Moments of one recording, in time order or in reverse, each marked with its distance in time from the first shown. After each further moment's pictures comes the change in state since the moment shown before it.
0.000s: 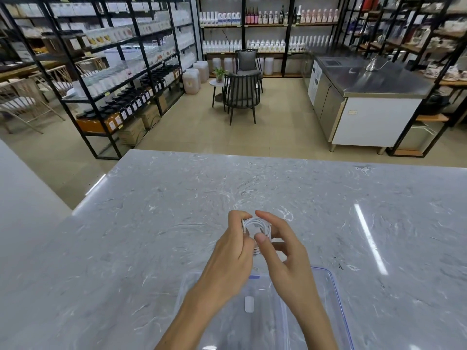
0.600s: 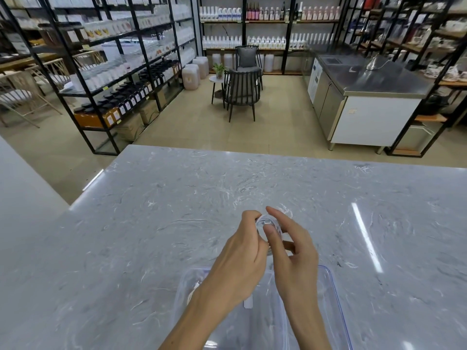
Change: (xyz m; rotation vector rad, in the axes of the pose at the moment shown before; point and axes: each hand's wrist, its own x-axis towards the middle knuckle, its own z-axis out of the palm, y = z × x) left_hand -0.005 0.009 0.009 -0.016 -0.059 -0.019; right_hand -0.004 0.000 0.007 -0.032 0.268 -0.006
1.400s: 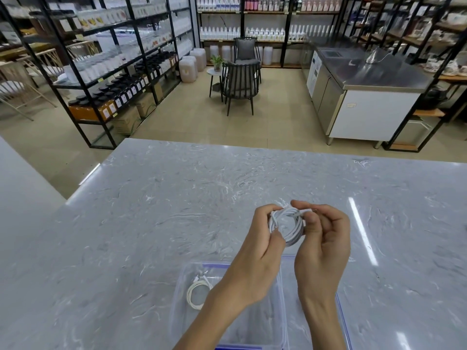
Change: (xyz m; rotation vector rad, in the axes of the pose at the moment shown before) left_hand -0.003 0.015 0.014 -0.305 -0.058 0.061; right_hand 0.011 -0.015 -0.014 0.195 0.311 -0.057
